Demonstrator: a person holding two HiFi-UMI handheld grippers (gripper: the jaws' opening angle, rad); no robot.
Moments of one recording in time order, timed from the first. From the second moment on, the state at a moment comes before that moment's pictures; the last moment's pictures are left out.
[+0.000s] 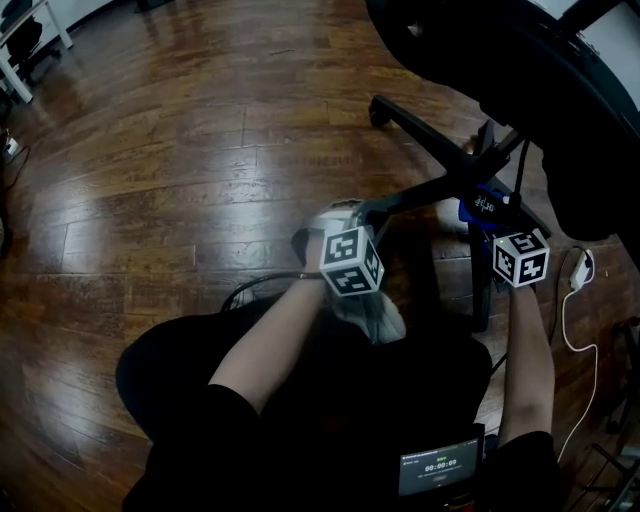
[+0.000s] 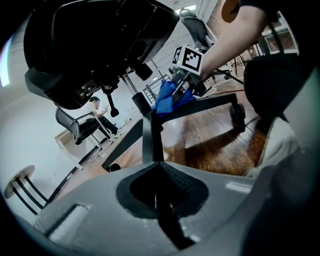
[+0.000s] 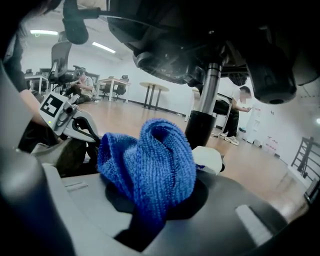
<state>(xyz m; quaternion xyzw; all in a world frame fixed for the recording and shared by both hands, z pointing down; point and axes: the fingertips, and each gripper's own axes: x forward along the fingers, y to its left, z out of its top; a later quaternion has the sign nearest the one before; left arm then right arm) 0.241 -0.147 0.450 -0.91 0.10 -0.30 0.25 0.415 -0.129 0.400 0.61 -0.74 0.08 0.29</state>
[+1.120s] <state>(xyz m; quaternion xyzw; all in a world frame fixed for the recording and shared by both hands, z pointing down) 0.241 -0.149 0.452 -0.91 0.10 -0.31 0.25 0.377 -0.011 0.437 0.56 -0.76 0.08 0.33</state>
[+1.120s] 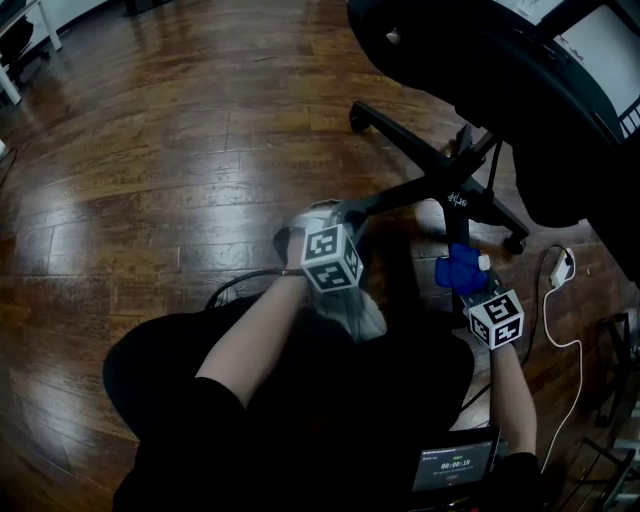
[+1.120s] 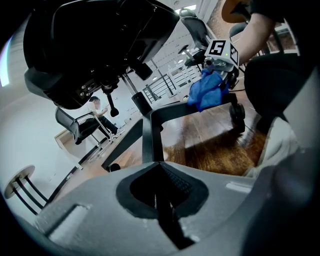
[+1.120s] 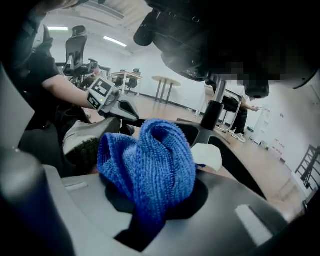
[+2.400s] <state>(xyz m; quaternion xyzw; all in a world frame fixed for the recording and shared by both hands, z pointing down) 0.240 -0.148 0.453 -0.92 0.10 -0.30 0.24 0.370 0.038 0.445 0.55 -0.77 0.12 0.30</state>
